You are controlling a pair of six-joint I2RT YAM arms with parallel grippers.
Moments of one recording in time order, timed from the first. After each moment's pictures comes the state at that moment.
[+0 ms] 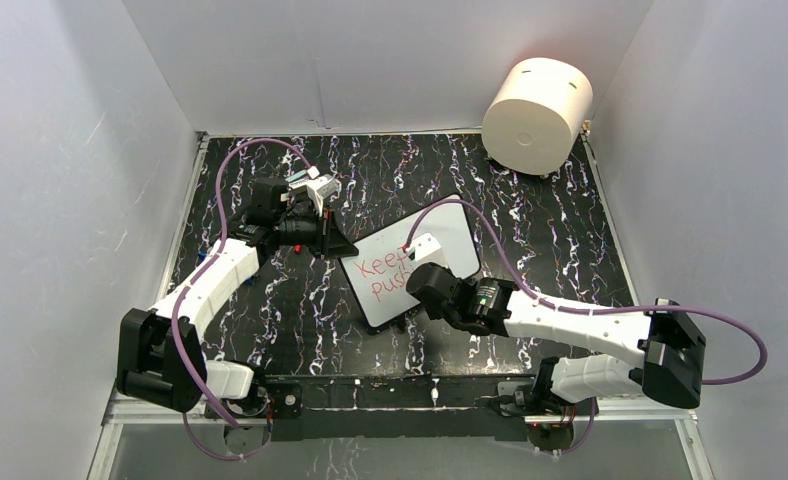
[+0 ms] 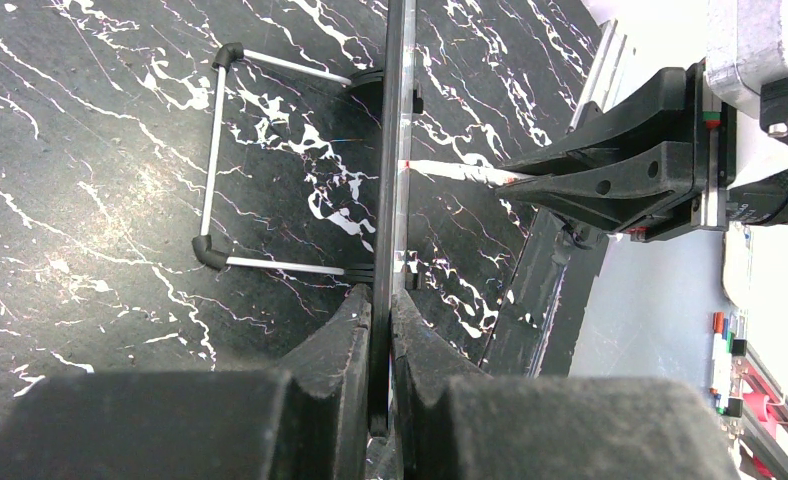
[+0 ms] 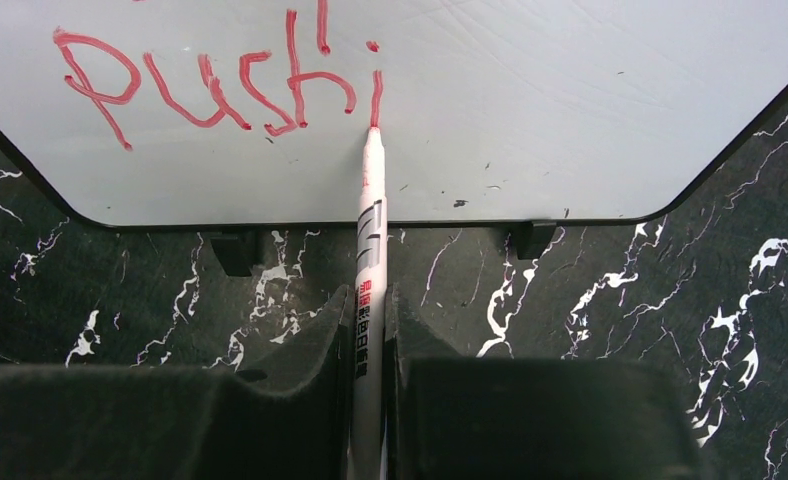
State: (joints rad) left arm -0.28 1.32 0.91 -0.33 0.90 -0.04; right arm 1.18 1.23 0.85 -0.54 0.51 0.43
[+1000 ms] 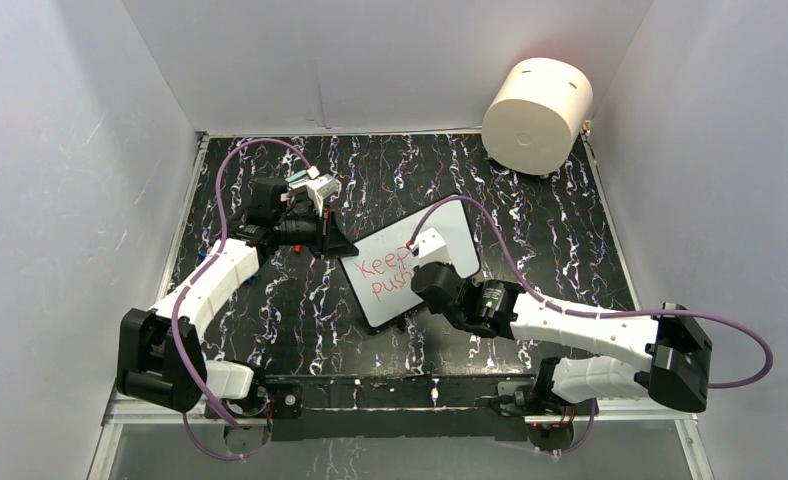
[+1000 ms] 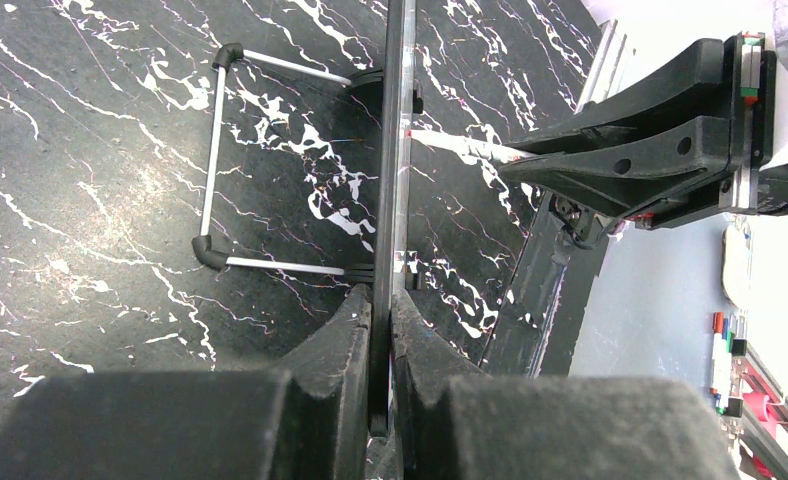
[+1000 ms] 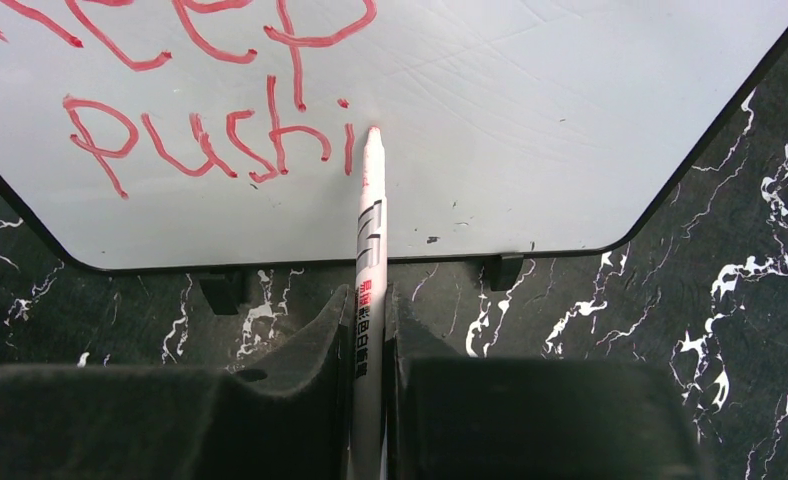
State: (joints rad) left arm -0.28 1.32 0.91 -0.33 0.90 -0.04; right arm 1.18 1.19 0.82 -0.46 0.58 0.39
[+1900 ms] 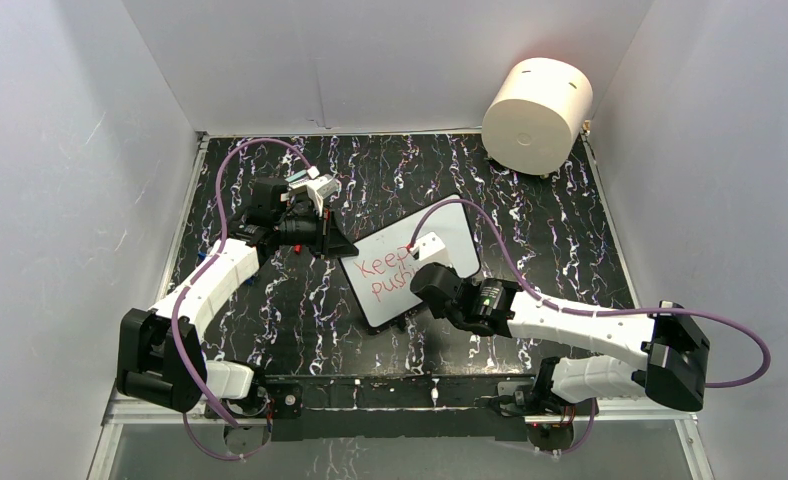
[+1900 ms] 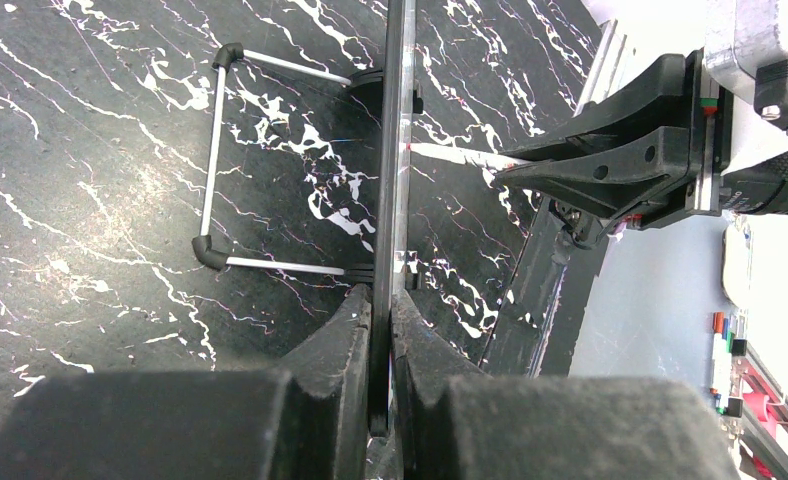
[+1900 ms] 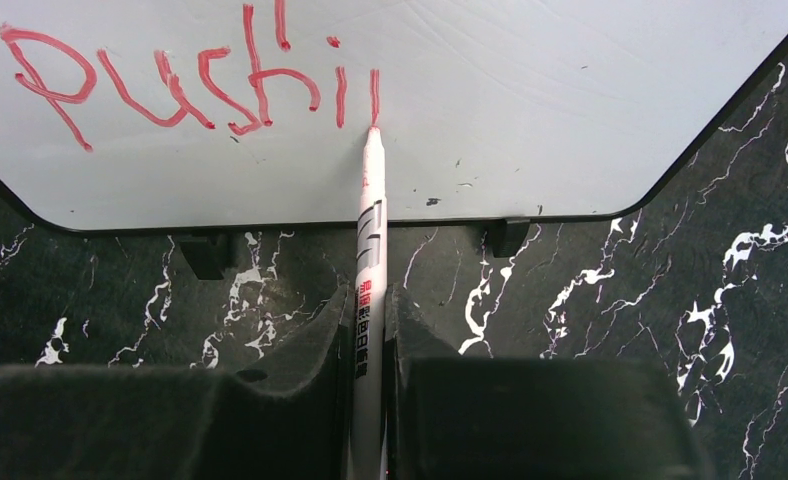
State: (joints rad) left arm -0.28 1.32 0.91 -0.33 0.90 -0.04; right arm 1.17 1.21 0.83 -0.53 0.53 0.41
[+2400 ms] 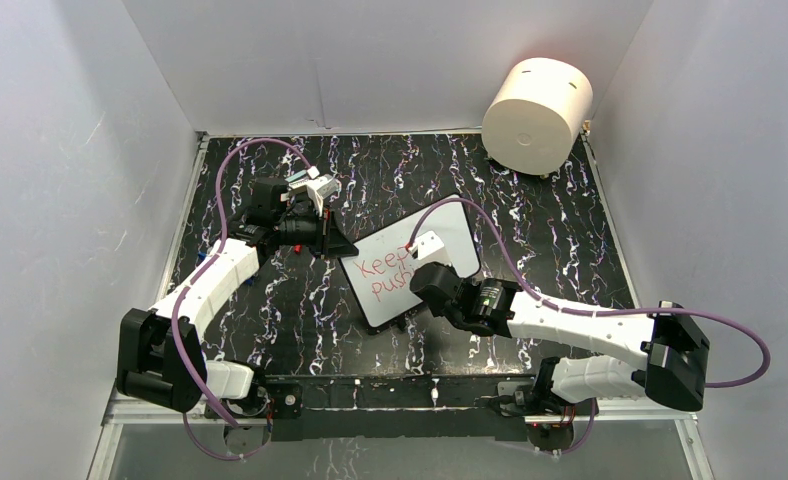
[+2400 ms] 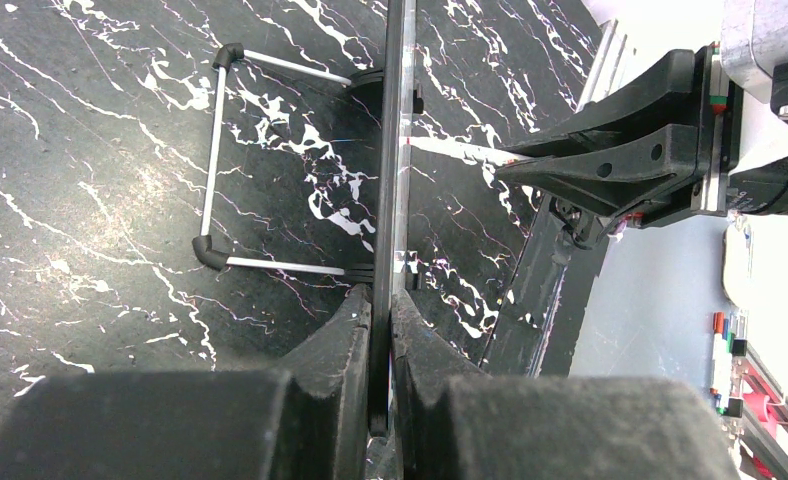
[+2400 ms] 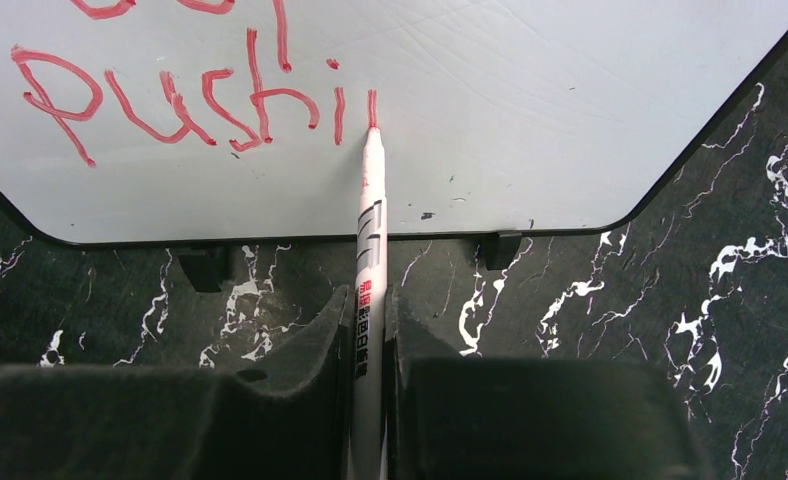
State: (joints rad) left arm -0.28 1.32 0.91 -0.33 0.90 -0.04; right arm 1.17 1.21 0.83 -0.51 0.55 0.39
